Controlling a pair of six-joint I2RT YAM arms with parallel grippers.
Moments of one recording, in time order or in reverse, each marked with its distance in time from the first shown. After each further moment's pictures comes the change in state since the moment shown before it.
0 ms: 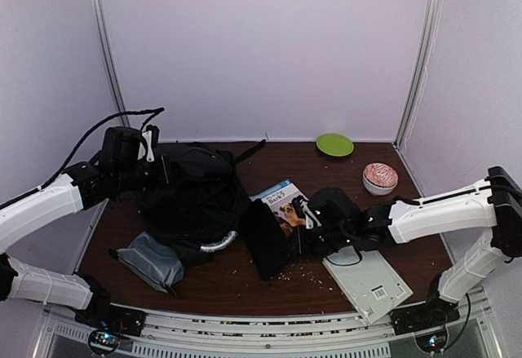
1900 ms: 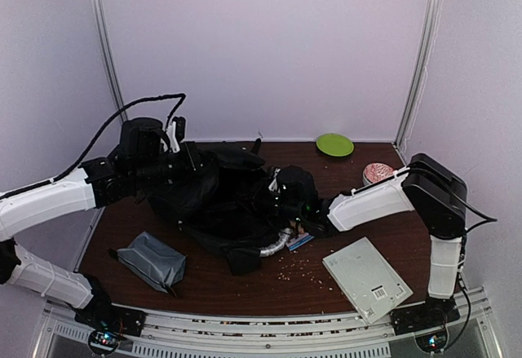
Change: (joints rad) left arm -0.215 0.097 0.092 0.184 0.105 -0.309; right arm -0.082 0.475 0.315 0.694 0.007 0.531
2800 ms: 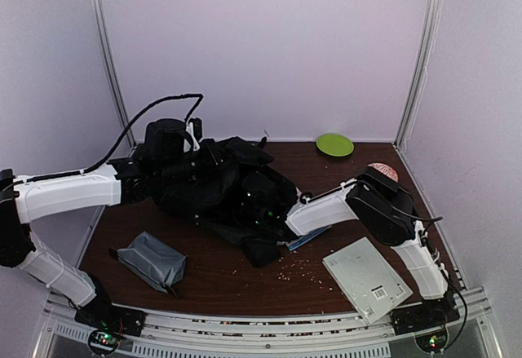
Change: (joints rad) left arm -0.042 0.178 0.040 0.191 -0.043 -0.122; right arm 0.045 0.377 0.393 0.114 0.251 0.132
